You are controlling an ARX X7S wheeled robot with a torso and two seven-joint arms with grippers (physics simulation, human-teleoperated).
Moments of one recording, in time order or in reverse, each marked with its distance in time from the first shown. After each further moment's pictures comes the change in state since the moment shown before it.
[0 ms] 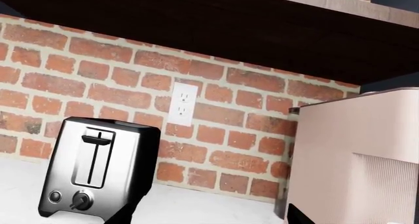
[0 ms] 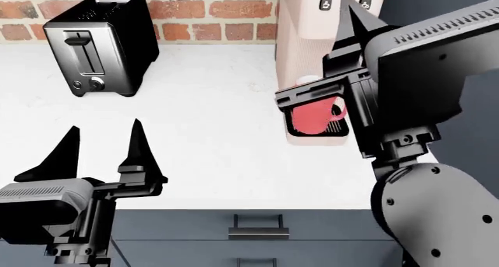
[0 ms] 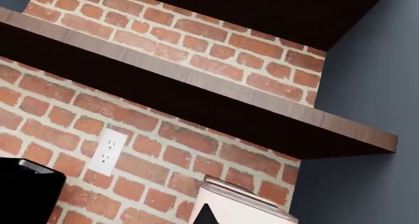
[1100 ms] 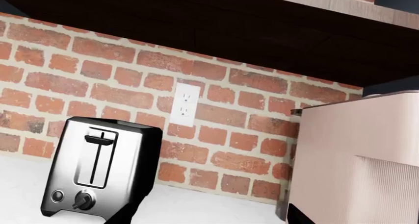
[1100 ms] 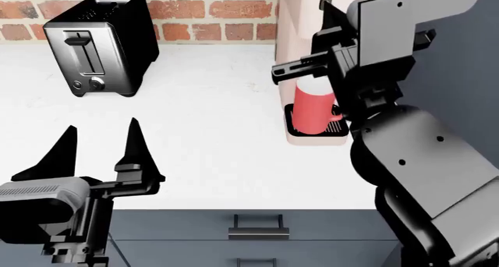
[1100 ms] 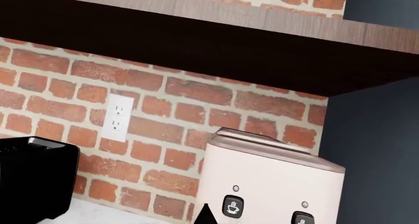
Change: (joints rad) left arm -0.004 -0.013 -0.001 -0.002 -0.018 0.006 -0.014; right arm 0.054 -0.099 0.064 0.373 0.074 -0.102 -0.069
